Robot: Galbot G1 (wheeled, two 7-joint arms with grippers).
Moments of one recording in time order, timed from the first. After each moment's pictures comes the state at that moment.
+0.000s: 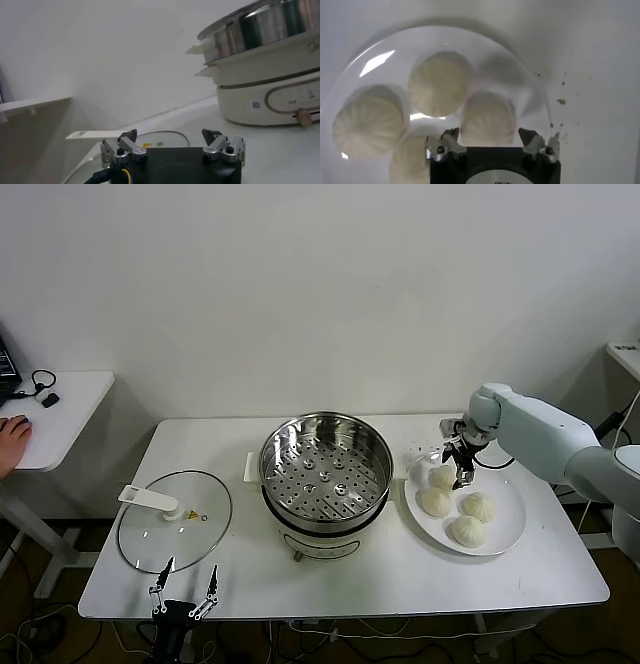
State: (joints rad) left arm 1.65 -1.56 -0.74 -1.62 0.20 -0.56 0.13; right arm 0.21 1.01 -1.22 0.62 0.13 0.00 -1.07
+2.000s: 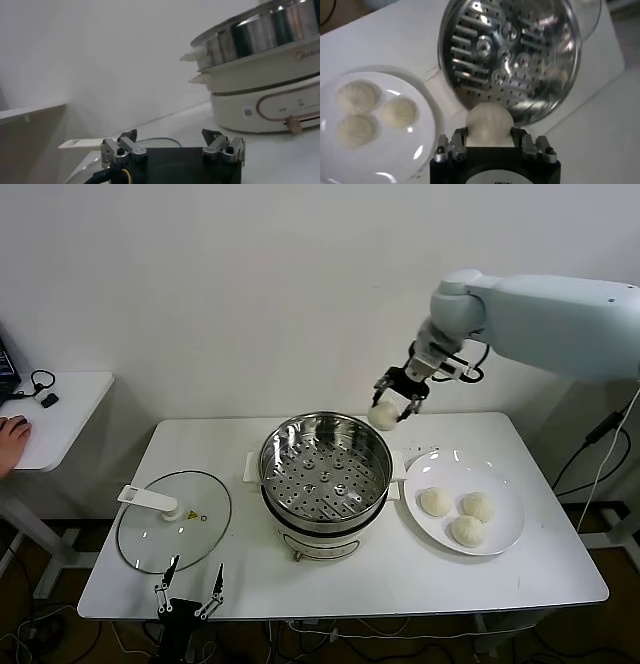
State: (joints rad) left arm 1.66 -1.57 -0.72 -1.65 0.22 -0.57 0.12; right arm 0.90 1.14 -1.68 1.16 0.26 0.65 -0.92
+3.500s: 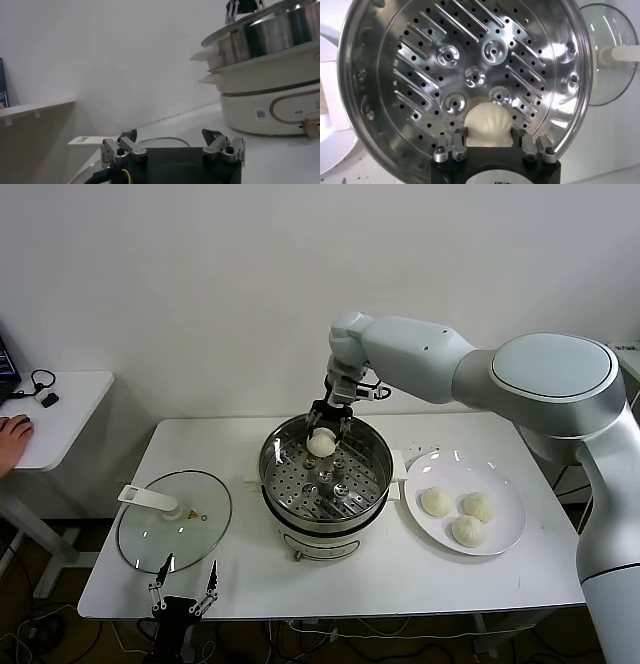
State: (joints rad) left arm 1.65 -1.57 -0.74 -1.64 0.19 -0.57 0.12; right arm 0.59 1.46 -1.59 0.73 0.11 0.82 -0.93
